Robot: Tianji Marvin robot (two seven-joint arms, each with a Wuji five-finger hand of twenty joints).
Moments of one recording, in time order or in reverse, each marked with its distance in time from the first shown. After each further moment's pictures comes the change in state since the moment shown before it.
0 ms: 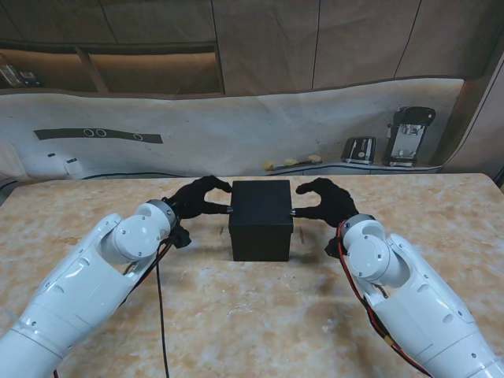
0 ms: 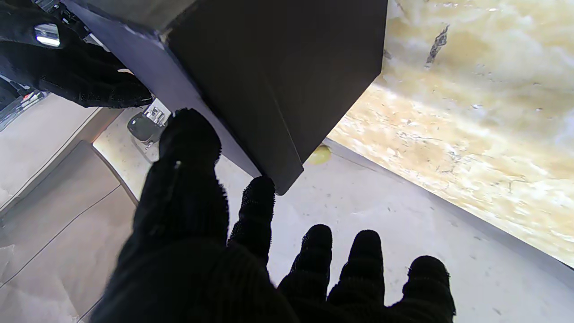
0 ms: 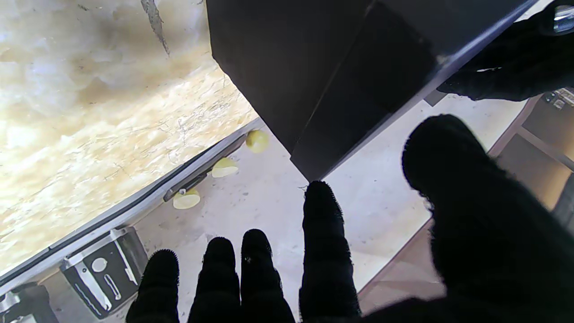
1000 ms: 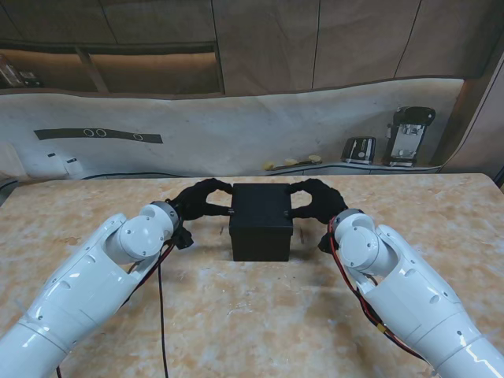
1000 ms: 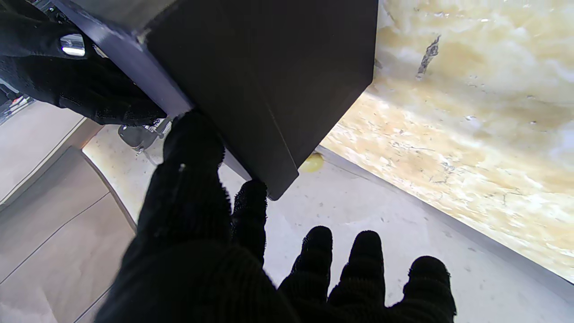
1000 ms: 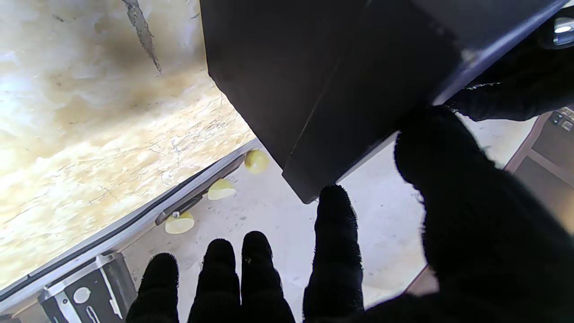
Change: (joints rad) left arm -0.031 -0.008 0.040 0.060 -0.014 -0.008 0.016; right arm 0.108 -0.013 -0.092 0.124 0.042 -0.014 0.017; left_hand 0.022 0.001 0.002 0.000 -0.021 -0.060 0.010 0.007 0.000 0.000 -0.012 0.000 0.000 0.000 -0.001 0.000 0.001 0.000 0.000 -0.003; right_hand 0.060 -0.035 -0.025 0.000 -0.028 -0.119 -0.013 -0.016 0.000 -0.005 -0.038 0.000 0.000 -0.001 -0.028 0.000 0.000 0.000 -0.048 -0.033
